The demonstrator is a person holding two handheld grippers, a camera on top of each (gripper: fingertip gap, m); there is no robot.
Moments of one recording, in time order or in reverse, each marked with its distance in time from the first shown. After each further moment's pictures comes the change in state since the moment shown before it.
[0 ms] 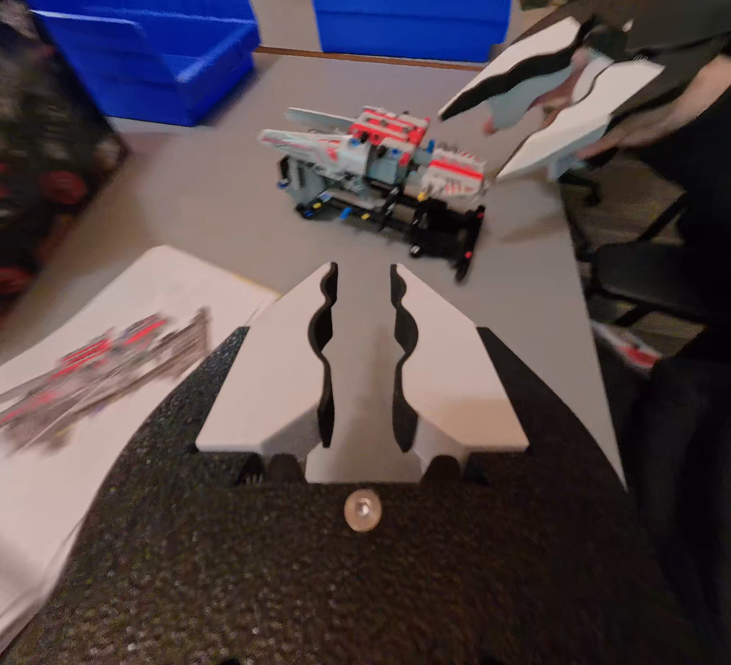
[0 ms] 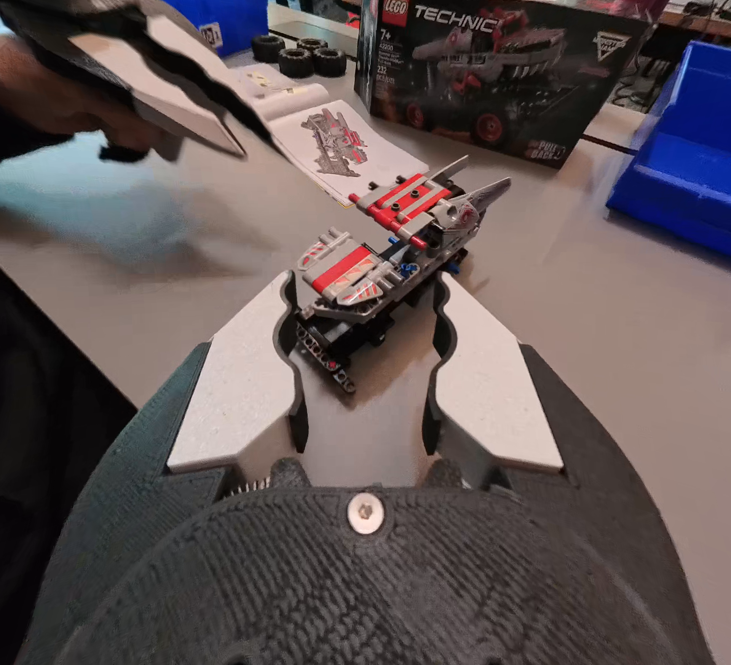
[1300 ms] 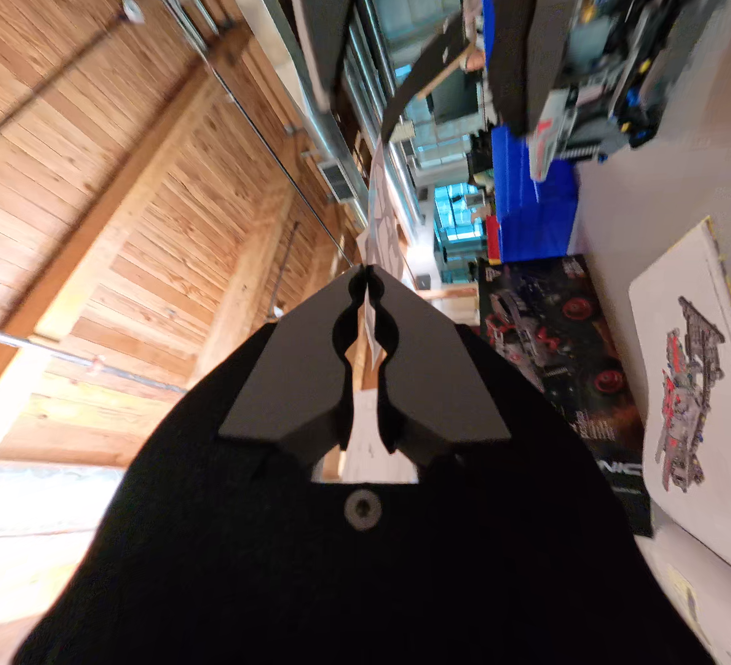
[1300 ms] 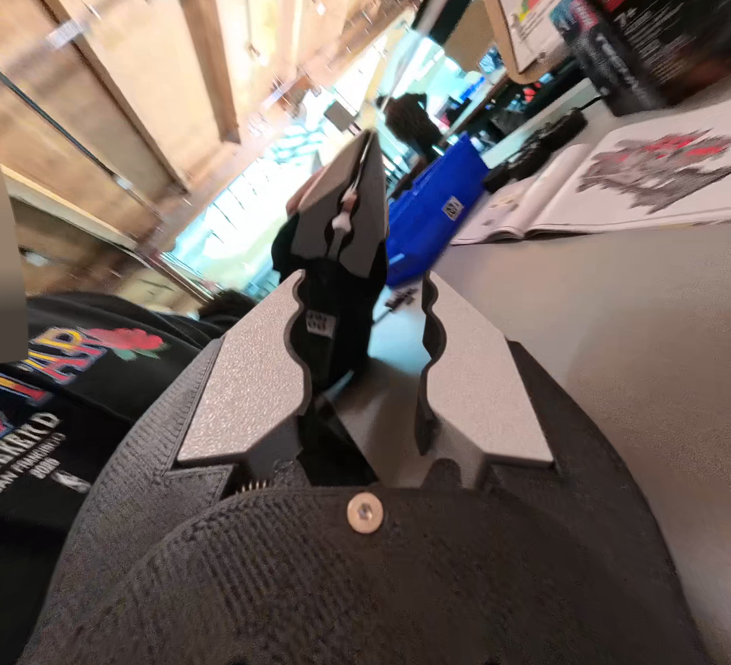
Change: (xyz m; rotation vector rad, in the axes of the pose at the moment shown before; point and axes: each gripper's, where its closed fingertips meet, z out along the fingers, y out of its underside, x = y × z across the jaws) left arm -0.009 -0.070 -0.080 0.275 -0.797 1.764; right arm -0.143 -0.085 0.055 0.407 -0.517 0.884
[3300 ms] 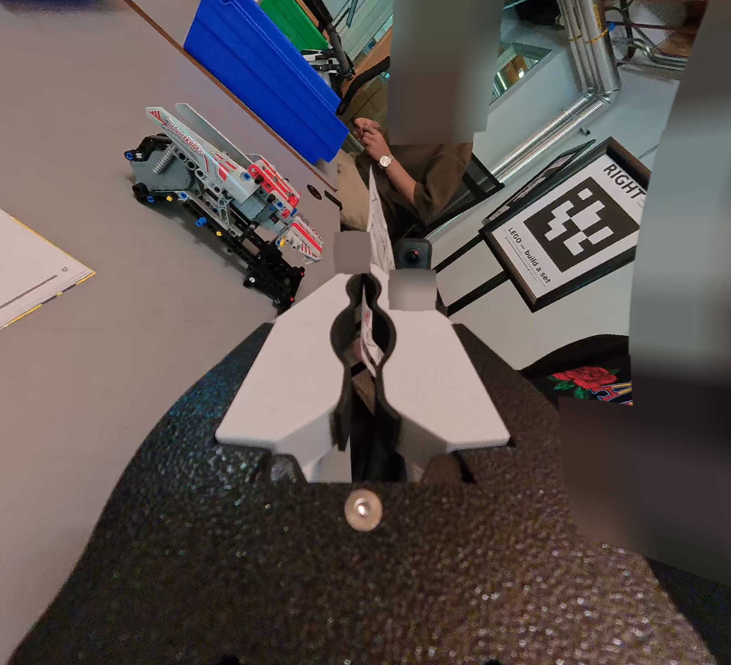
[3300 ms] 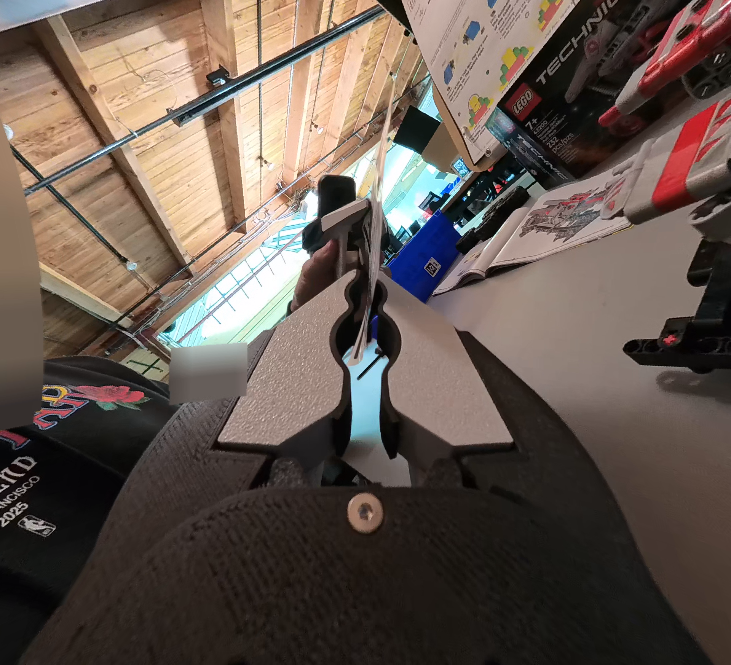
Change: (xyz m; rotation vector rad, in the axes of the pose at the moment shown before) left arm 0.016 -0.034 -0.004 0.005 0.970 -2.600; right arm 0.008 -0.014 -0.060 0.251 0.026 0.002
